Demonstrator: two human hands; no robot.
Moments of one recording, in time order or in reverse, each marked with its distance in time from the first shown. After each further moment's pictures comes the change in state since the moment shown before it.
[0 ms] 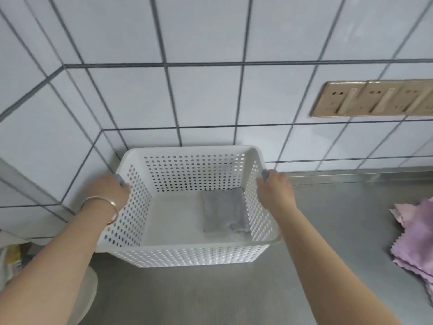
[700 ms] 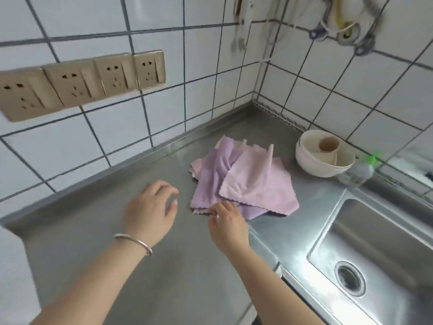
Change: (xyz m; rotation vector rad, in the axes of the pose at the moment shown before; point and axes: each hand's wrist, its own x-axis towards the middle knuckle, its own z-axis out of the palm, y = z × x) left_hand -0.297 0.428 0.107 -0.346 0.173 1.331; right_hand -0.102 0.362 -0.140 -0.067 0.498 0.132
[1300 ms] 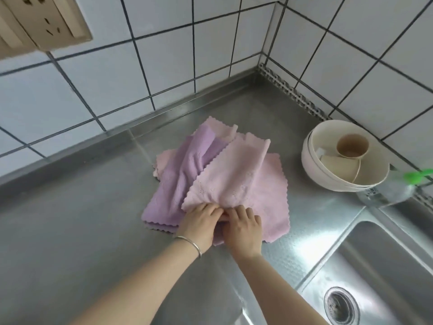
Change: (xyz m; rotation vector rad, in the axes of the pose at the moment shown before) left_hand 0.090 0.113 0.242 -0.042 -0.509 0.065; right_hand 0.095 0.197 0.012 -0.375 -0.081 -0.033
